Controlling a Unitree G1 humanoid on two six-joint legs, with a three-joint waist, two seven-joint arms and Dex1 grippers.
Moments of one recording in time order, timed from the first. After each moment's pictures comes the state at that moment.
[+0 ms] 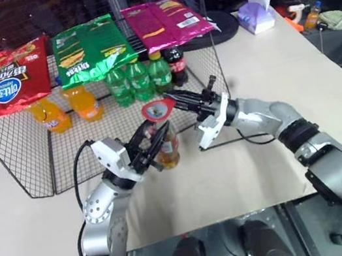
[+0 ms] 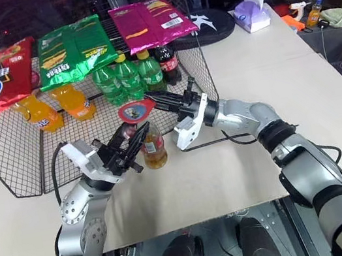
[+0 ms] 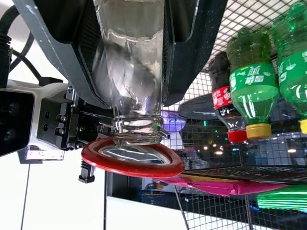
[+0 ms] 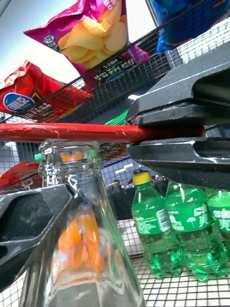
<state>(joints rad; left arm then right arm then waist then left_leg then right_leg) -0.02 0.32 0.05 -0.27 -0.47 -0.14 -0.70 -0.92 -0.32 0.46 0.70 -0.84 -1.03 -0.25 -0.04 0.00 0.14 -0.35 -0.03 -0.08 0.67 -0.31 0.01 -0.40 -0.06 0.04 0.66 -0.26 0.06</state>
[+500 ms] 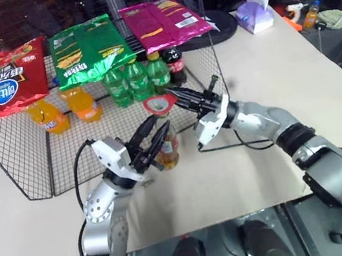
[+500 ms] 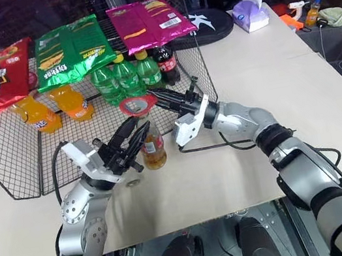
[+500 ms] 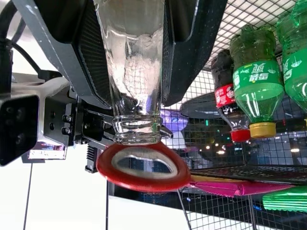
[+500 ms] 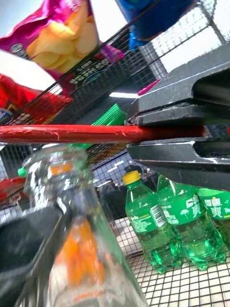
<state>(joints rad) -0.01 0.32 0.04 -0.29 -0.47 -0.13 -0.68 -0.88 -0.28 0.43 0.74 -0.62 -1.03 -0.18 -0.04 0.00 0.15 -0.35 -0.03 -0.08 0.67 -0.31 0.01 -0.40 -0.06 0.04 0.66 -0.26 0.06</state>
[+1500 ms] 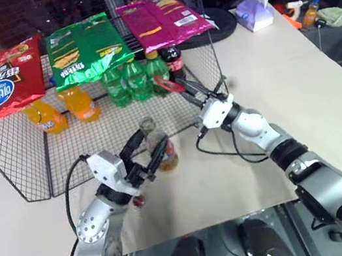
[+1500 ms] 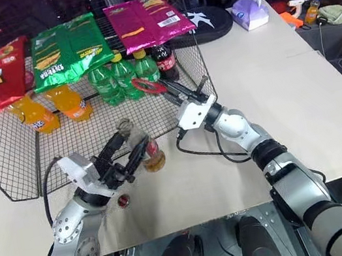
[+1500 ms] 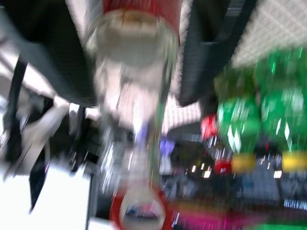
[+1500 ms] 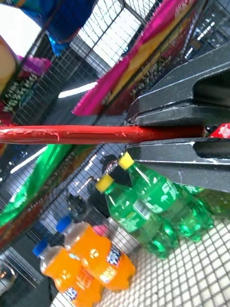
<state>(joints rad) 0.13 0.34 0.07 -0.37 -0.44 -0.09 -0.62 -0.79 -0.19 0.34 0.75 -0.33 -0.96 0.10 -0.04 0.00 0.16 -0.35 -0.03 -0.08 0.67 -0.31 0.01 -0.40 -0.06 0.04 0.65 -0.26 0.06</state>
